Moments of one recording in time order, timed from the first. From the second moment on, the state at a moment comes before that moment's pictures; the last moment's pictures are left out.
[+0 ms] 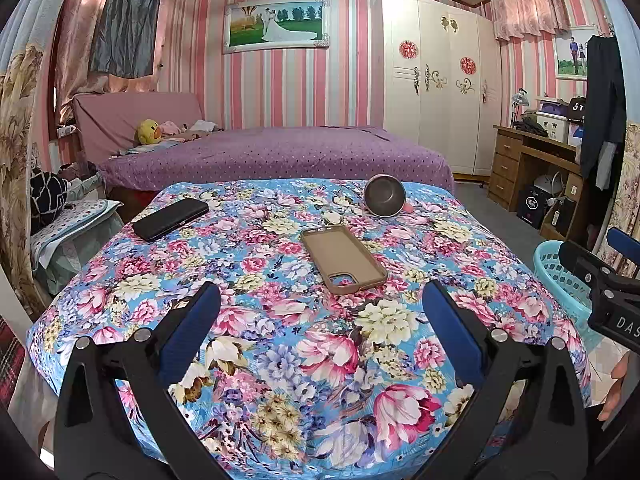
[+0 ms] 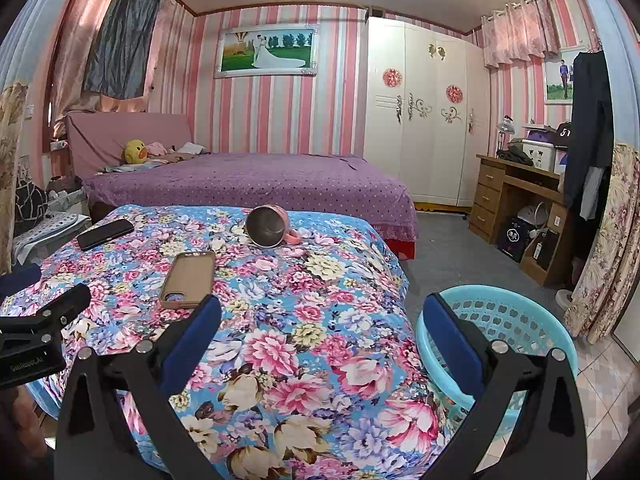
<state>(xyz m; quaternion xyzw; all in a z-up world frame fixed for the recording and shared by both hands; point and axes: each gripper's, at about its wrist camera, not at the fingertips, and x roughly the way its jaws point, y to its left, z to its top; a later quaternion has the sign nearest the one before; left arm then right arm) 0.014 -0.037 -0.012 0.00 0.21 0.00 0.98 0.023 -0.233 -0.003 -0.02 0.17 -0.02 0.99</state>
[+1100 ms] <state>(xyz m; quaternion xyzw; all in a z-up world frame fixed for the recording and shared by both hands) 0.015 -0.037 -0.013 0.00 0.21 0.00 0.98 0.024 -0.242 -0.004 -0.02 0.17 -0.02 0.98</state>
